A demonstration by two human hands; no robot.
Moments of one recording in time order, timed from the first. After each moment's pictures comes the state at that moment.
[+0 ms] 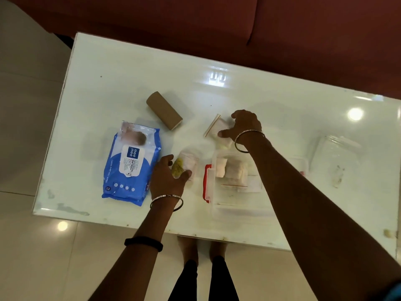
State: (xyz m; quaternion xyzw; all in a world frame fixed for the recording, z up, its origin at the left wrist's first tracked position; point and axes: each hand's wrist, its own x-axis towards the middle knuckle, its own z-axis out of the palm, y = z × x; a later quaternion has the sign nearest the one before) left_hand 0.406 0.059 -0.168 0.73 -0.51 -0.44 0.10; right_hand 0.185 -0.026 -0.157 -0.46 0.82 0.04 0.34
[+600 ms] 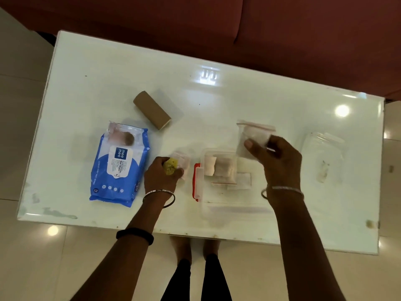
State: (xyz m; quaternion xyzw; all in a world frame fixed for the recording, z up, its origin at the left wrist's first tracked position) left_hand 0.397 0.054 -0.176 0.73 -0.50 -0.46 0.08; right_hand 0.166 0.098 -0.090 -0.20 0.80 -0.44 0.36
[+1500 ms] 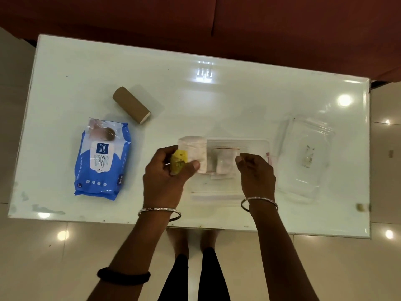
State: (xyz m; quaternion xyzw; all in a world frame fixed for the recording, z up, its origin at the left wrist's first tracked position) left_hand 0.339 0.100 -0.086 0.65 -0.44 -0.56 0.25; right_hand 0.161 0.165 -0.118 -0.16 0.85 -0.36 0.36
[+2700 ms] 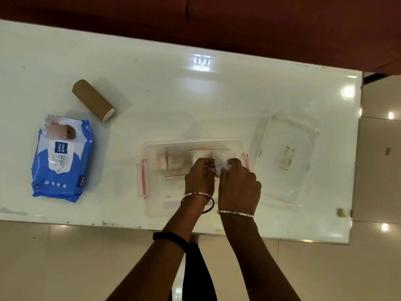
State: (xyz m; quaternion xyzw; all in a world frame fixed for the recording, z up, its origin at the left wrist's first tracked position) left_hand 0.187 0.142 -0.155 0.66 -0.42 -0.61 0.09; right_hand 0.122 0.166 -0.109 -0.37 0.90 0.05 0.23
